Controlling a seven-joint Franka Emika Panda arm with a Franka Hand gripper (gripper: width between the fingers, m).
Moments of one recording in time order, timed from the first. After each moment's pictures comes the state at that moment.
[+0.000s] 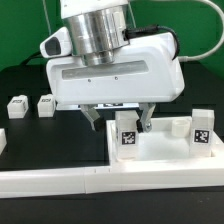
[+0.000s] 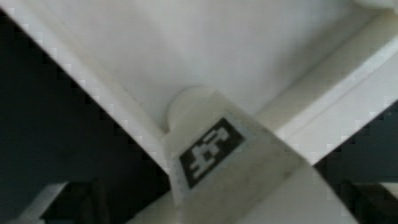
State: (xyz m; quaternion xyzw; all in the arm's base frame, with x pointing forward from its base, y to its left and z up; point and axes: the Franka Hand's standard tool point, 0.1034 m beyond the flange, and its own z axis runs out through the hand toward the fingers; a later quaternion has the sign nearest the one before) arm 0.623 -0.002 0.071 -0.95 0.29 -0.03 0.10
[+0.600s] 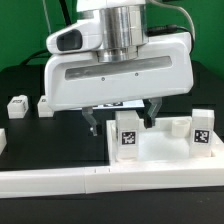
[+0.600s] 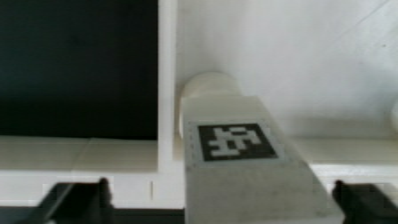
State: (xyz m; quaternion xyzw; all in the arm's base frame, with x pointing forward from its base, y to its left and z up) arm 0.626 0.003 0.072 -1.00 -0.03 -0.06 0.03
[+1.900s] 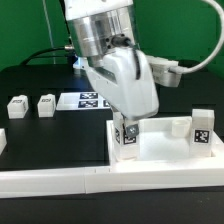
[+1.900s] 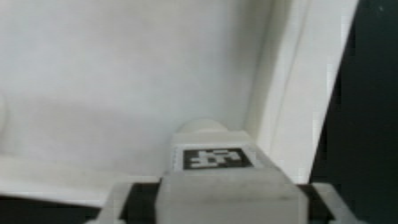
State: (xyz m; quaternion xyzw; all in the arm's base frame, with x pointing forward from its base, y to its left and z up) arm 0.622 0.011 0.070 -0.75 0.65 0.03 0.10
